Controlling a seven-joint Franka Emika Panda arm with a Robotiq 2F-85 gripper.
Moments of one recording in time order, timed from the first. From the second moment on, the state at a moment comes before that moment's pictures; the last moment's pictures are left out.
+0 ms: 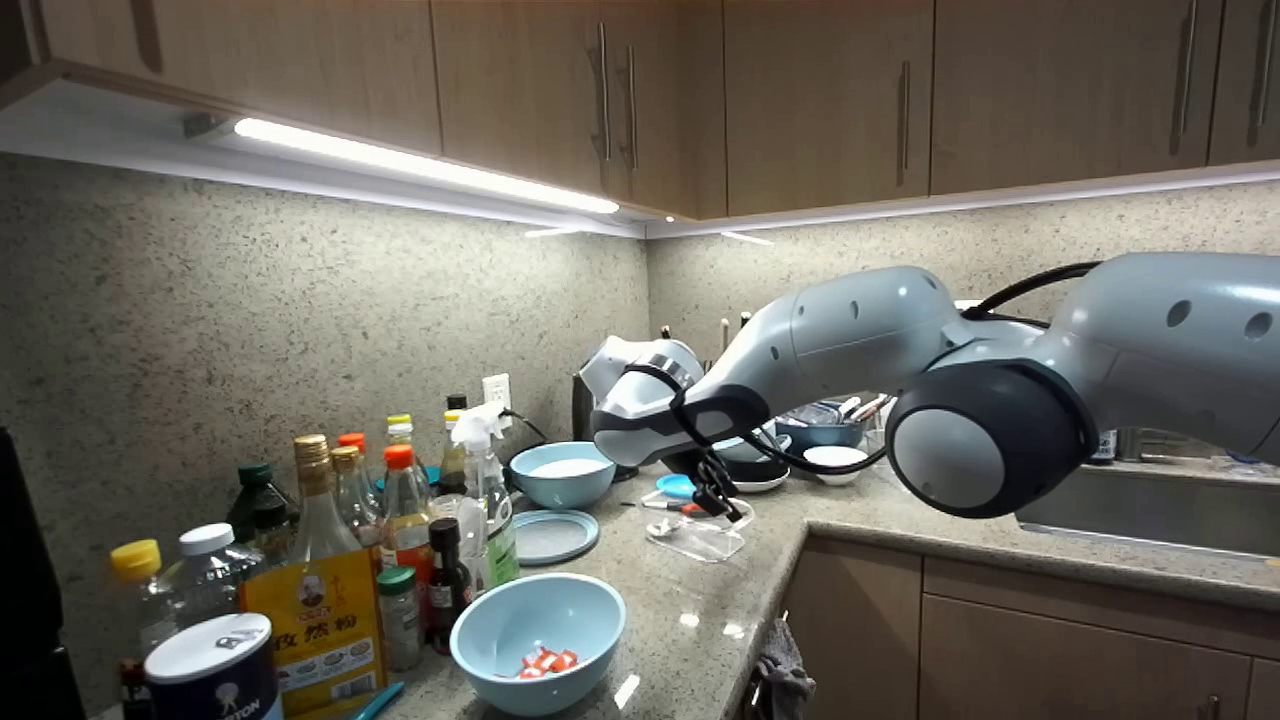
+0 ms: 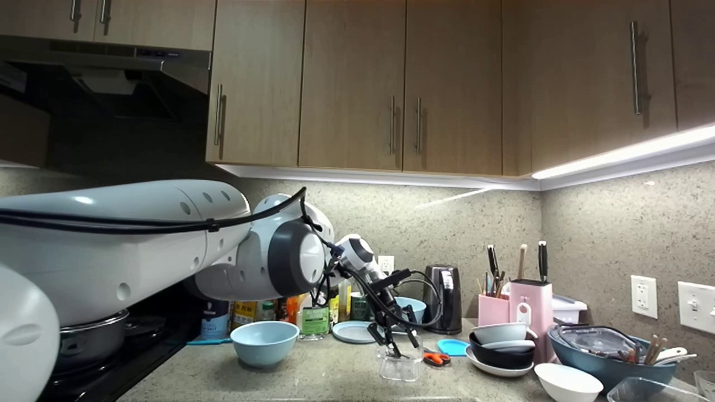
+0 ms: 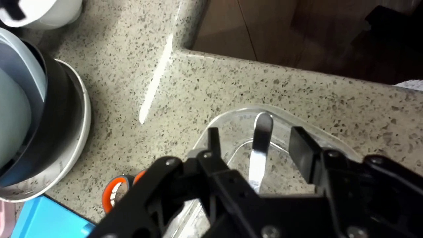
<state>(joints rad) 0.09 1.29 -0.15 -0.54 -0.50 1.57 -0.59</state>
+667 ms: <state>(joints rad) 0.12 1.30 -0.15 -0.53 -0.50 1.52 -0.59</state>
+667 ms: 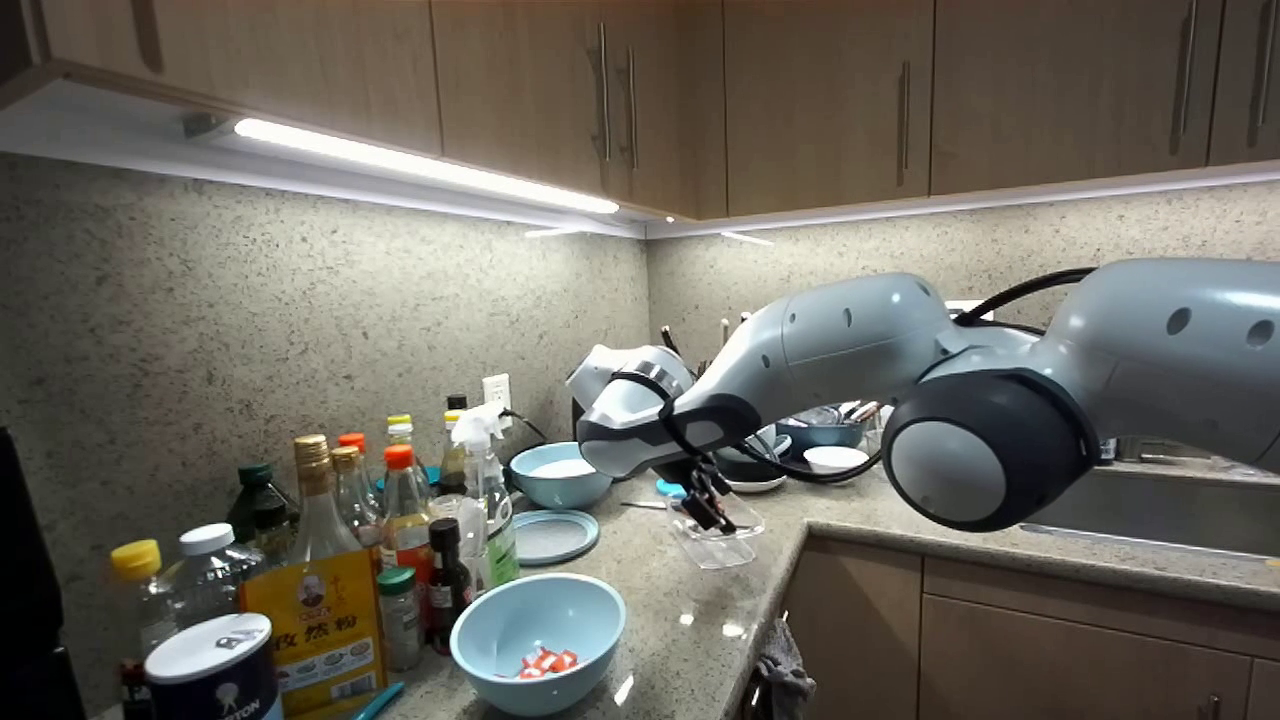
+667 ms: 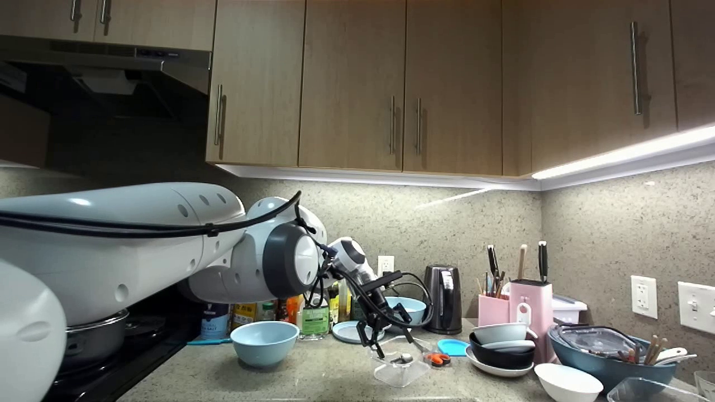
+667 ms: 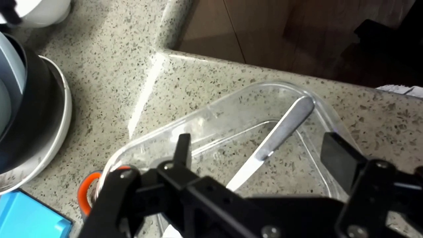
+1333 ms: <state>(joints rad) 0.11 1.32 -0.16 -0.52 -0.50 1.51 -0.59</state>
